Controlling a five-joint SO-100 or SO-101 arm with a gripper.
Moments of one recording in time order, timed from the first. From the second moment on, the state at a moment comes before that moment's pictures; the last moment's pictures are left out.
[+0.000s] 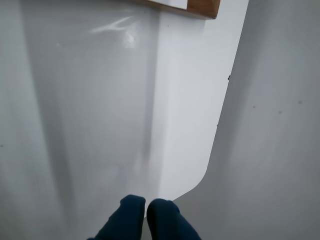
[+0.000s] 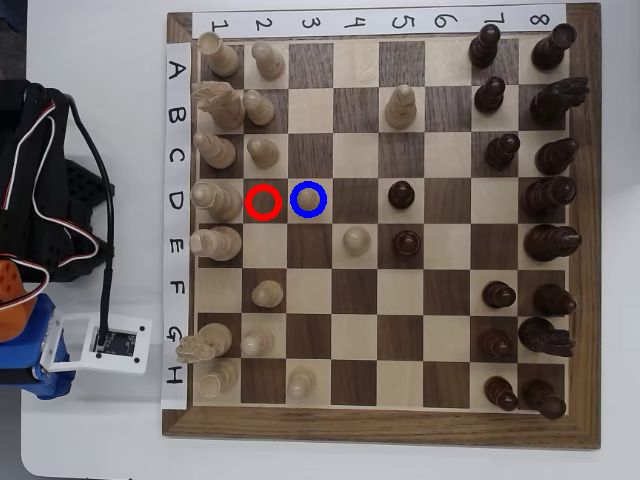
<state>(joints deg) 89.6 192.9 179.2 64.9 -1.6</state>
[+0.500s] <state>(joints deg) 86.6 192.9 179.7 64.4 -4.5</state>
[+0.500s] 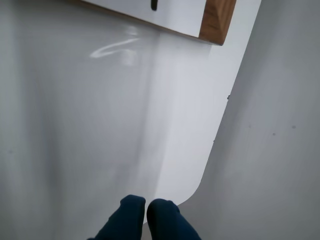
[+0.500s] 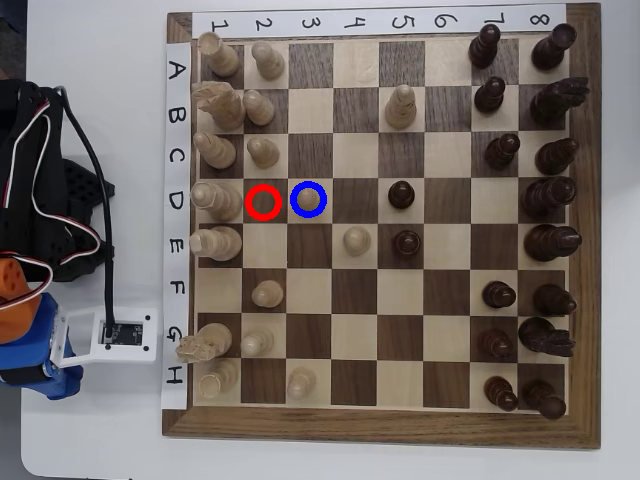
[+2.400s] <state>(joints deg) 89.7 192.9 180.2 61.2 -2.6</state>
